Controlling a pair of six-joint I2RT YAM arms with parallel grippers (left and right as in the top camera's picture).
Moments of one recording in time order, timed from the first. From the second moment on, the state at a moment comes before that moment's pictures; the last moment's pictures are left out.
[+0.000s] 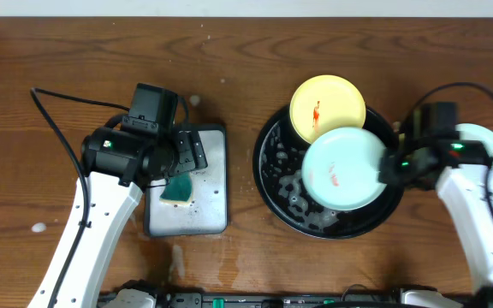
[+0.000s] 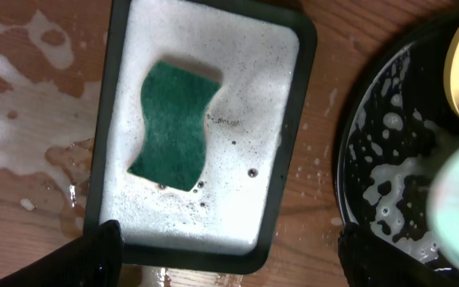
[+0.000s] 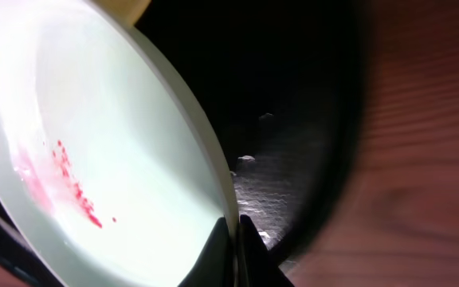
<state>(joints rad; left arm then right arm) -0.26 1.30 1.29 -1.20 0.00 -0.50 0.01 1.40 0.97 -0.90 -0.12 0.21</state>
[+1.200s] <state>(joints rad) -0.25 1.73 0.96 -0.76 -0.19 -0.53 0.13 1.26 1.10 -1.07 -0.18 0.12</state>
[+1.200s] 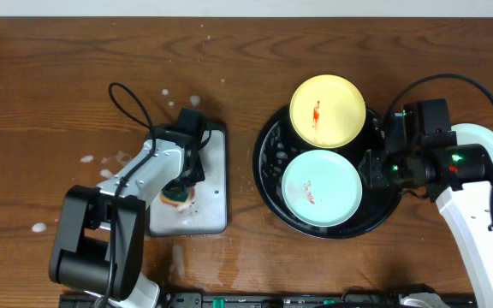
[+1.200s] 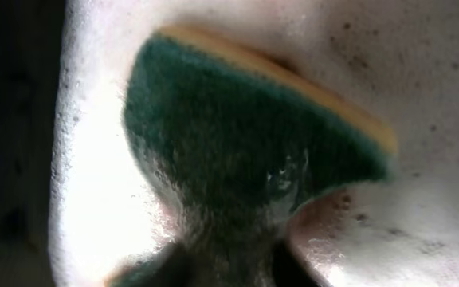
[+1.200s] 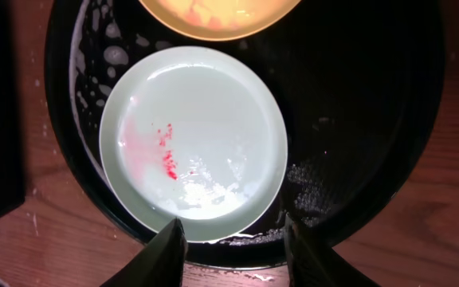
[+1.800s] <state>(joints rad) -0.25 1.62 1.02 -0.86 0.02 -0.46 0.13 1.26 1.10 -1.07 -0.18 0.12</state>
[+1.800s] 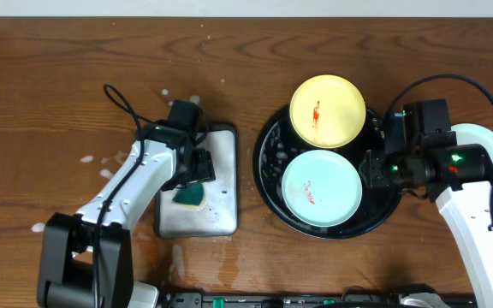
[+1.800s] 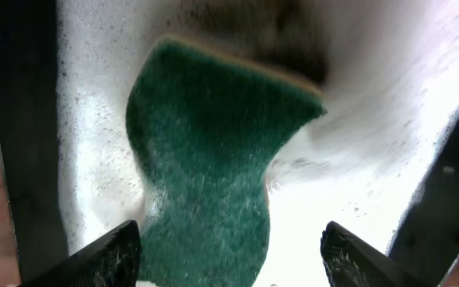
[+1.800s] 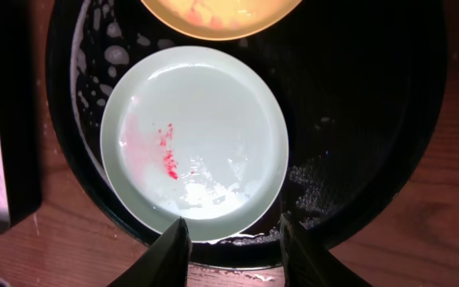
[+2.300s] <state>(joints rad) -0.25 1.72 1.02 -0.87 0.02 -0.46 0.08 1.43 0.94 -0.93 -0.18 0.17</state>
